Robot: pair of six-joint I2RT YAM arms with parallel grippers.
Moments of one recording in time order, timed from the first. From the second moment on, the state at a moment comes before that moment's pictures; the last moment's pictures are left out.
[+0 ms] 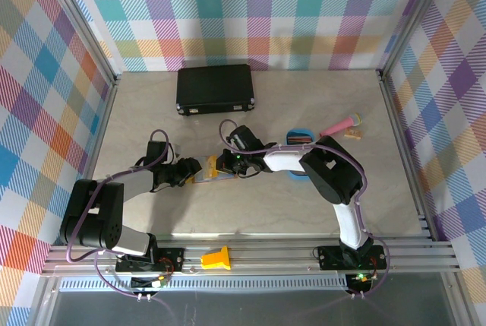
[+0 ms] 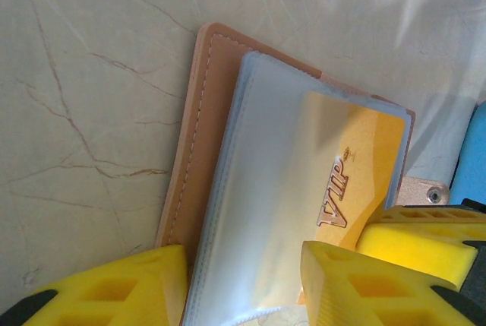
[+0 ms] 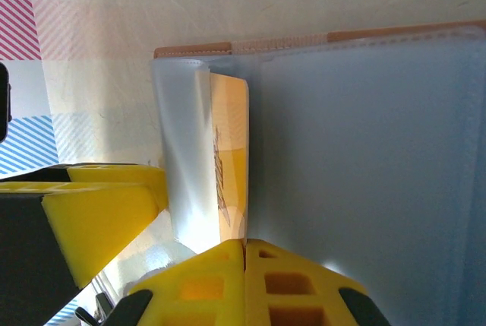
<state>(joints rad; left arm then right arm) -0.12 1.44 0.51 -0.05 0.51 -0.72 0.83 2.05 1.21 0.05 -0.45 0.93</state>
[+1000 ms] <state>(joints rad) -0.12 1.44 0.51 -0.05 0.49 -0.71 0.88 2.09 1.62 -0.53 -0.17 0.71</state>
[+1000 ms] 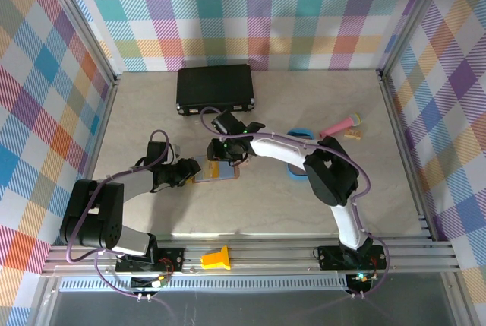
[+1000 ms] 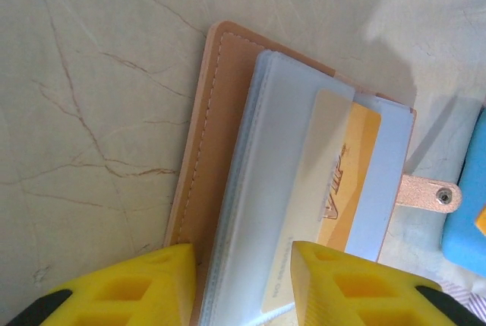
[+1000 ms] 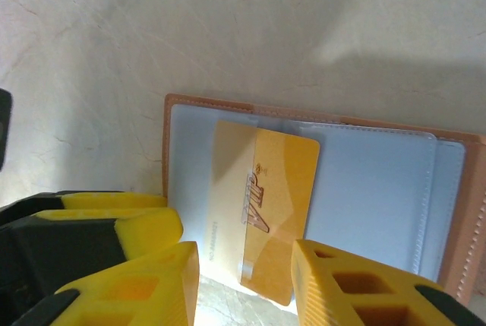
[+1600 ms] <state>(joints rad) -0.12 1.43 0.51 -0.05 0.49 -0.71 0.89 2.21 1.75 -0.69 -0.19 0.67</state>
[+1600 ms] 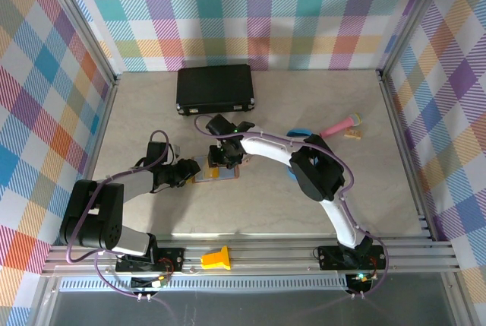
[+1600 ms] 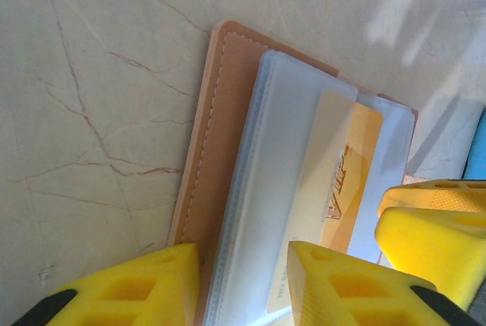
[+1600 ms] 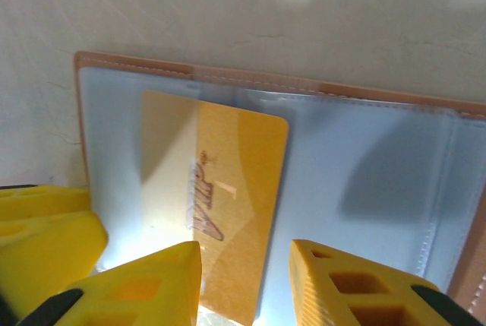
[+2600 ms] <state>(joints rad) -0.12 1.43 0.51 -0.05 0.49 -0.71 0.91 2.28 1.83 -0.72 -0.20 0.66</state>
